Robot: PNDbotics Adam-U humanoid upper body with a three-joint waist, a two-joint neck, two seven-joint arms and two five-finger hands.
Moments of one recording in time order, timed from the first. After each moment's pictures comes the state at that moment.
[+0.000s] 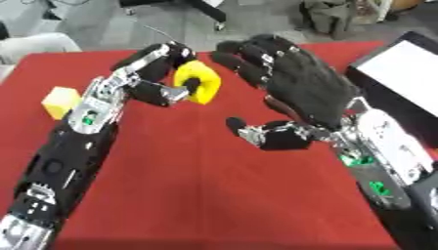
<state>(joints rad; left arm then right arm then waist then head) -0.71 0.29 -0.18 -1.28 0.18 -0.37 -0.75 -0.64 -0.22 0.53 -1.85 1.18 -0.20 0.22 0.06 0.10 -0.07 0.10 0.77</state>
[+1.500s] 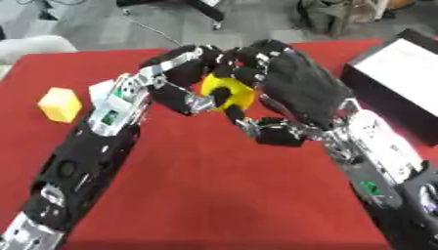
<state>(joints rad) -0.72 0.26 -0.25 -1.38 0.28 -0.30 -0.82 -0.64 -0.20 0.54 -1.83 1.18 -0.17 0.21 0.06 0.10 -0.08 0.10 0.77</state>
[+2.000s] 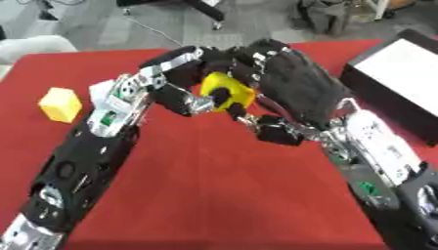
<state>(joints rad) -0.71 0.26 -0.25 -1.39 0.29 -0.28 -0.84 -0.64 -0.19 0.54 -1.84 1.20 -0.16 0.25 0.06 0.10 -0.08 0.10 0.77</state>
